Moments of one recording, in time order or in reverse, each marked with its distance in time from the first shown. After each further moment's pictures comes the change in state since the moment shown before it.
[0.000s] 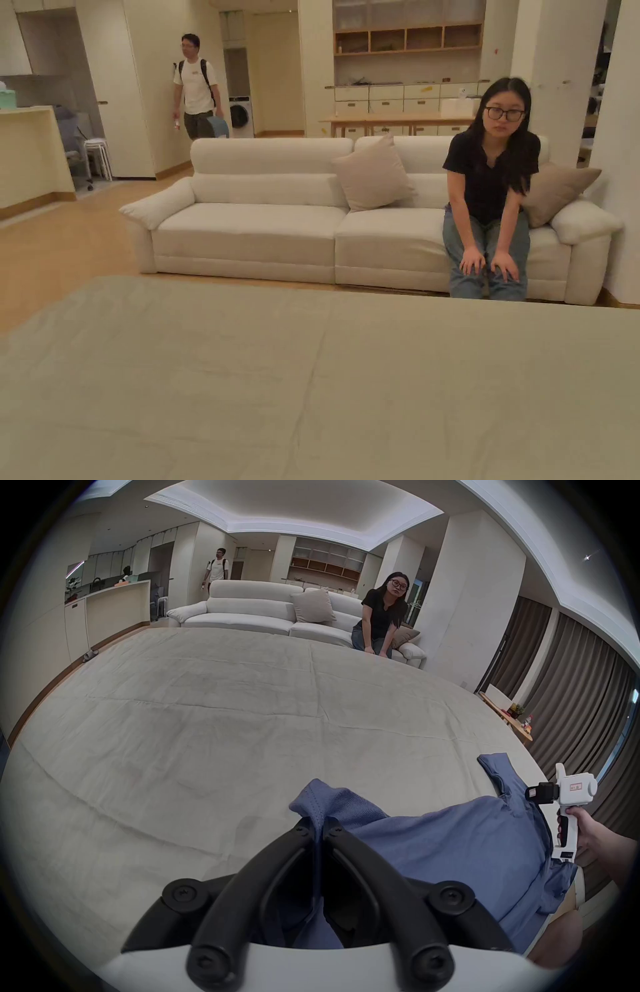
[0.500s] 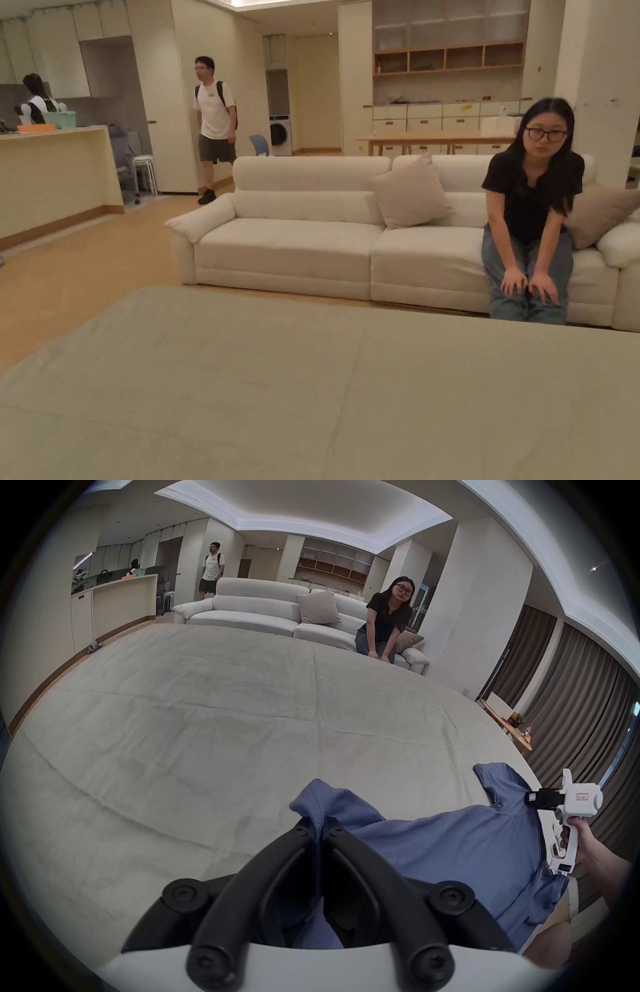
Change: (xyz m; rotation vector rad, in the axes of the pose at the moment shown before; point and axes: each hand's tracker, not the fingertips) left arm 0.012 0.005 0.016 0.009 -0.004 0.044; right arm -0.011 -0.002 0.051 0.199 0.114 -0.018
